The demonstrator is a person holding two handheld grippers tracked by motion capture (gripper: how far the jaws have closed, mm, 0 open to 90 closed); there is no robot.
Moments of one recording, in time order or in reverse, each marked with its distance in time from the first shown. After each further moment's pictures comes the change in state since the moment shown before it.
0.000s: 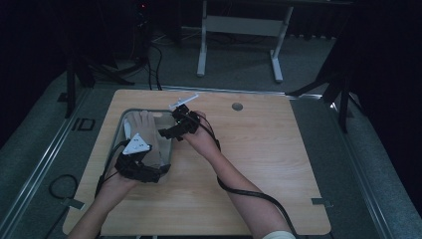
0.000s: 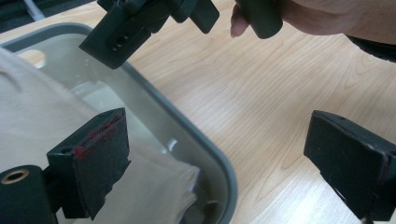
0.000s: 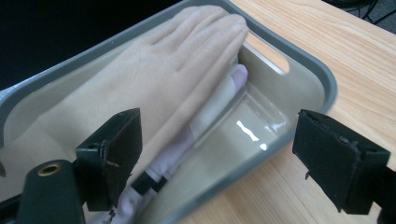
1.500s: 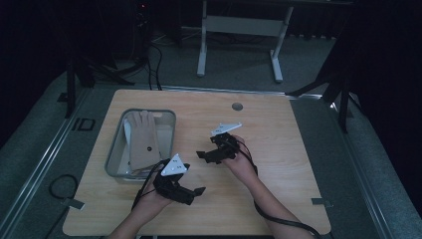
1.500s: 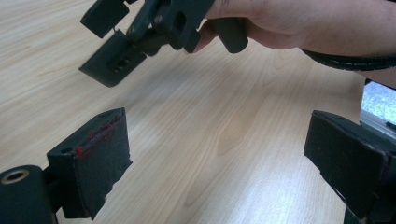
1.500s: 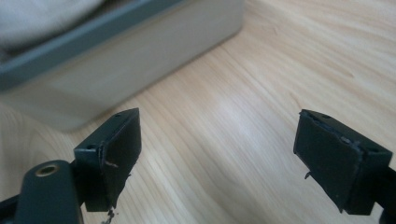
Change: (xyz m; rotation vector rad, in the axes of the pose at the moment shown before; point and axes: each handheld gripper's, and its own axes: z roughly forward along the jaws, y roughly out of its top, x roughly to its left) left arm -0.073 -0.011 0.062 -0.040 -0.223 0.065; right arm -0.035 -0.123 -0.060 -0.024 -0.056 0.020
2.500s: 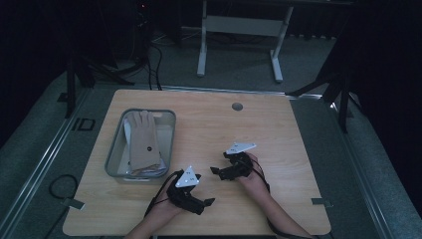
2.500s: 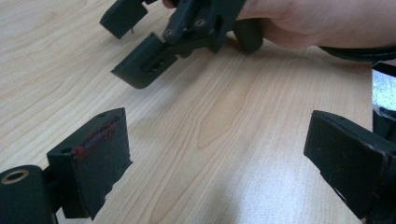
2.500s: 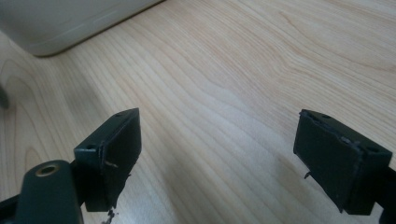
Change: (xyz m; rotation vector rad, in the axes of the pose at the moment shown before) left arm -0.012 -0.030 0.047 0.015 -0.043 0.036; right arm -0.008 -0.076 -0.012 -0.021 -0.019 0.002
